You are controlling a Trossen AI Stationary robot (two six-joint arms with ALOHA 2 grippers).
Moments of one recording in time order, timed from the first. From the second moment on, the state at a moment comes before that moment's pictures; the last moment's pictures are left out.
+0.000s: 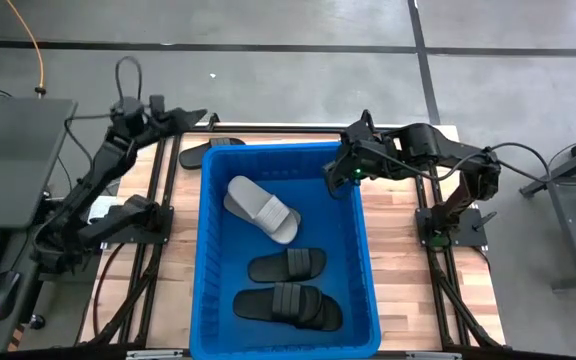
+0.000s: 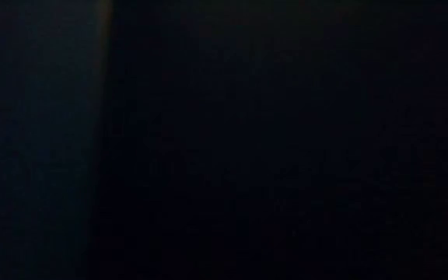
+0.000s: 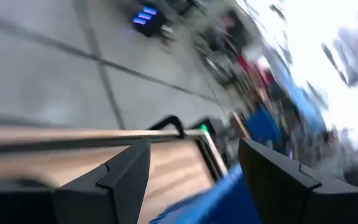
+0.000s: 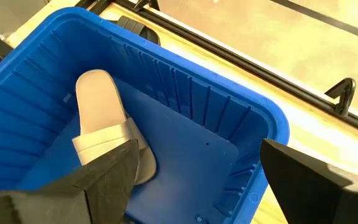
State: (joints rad) left arm 1.25 0.76 0.70 -0.15 0.49 -0.76; right arm 0.08 1.69 2.18 -1.55 0.55 0.91
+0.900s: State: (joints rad) left arm 1.25 0.61 0.29 -0.20 0.19 -0.84; right arm 0.06 1.69 2.18 -1.47 0.50 0.84
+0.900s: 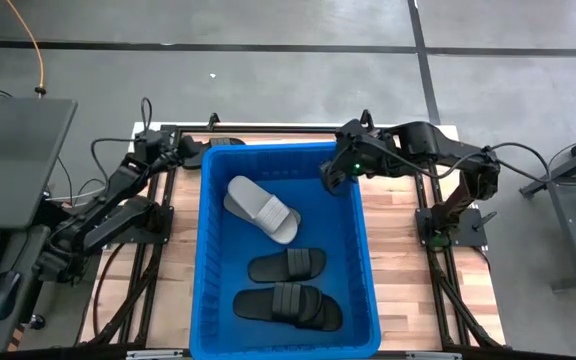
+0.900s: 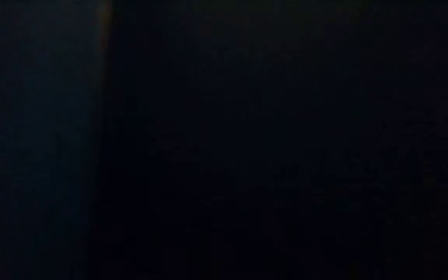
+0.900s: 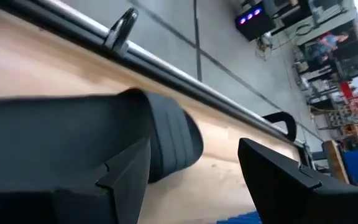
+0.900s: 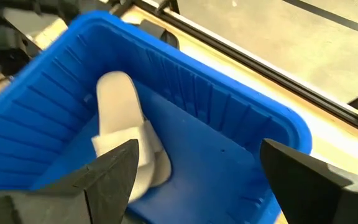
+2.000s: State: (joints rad) left arm 1.25 1.13 0.15 0.48 0.13 -1.08; right arm 0.04 1.69 2.18 -1.36 0.50 0.83
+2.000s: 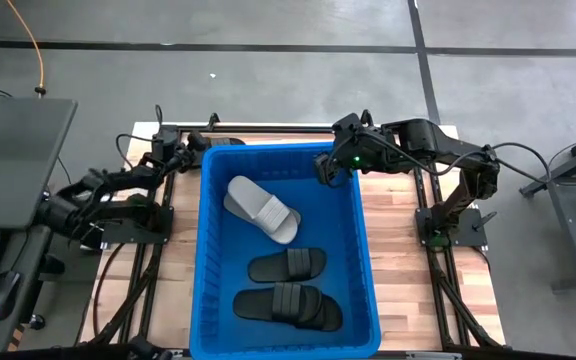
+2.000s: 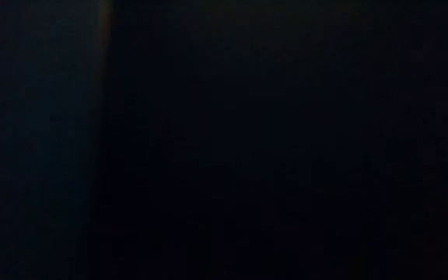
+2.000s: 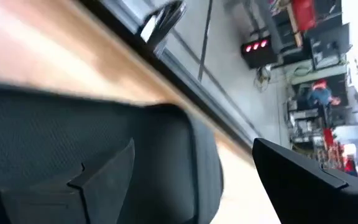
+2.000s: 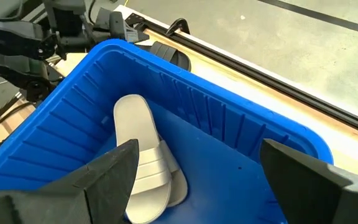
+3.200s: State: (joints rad) left arm 0.98 1.39 0.24 0.81 -0.02 -1.10; right arm 0.03 1.72 2.18 -1.32 0.42 0.89
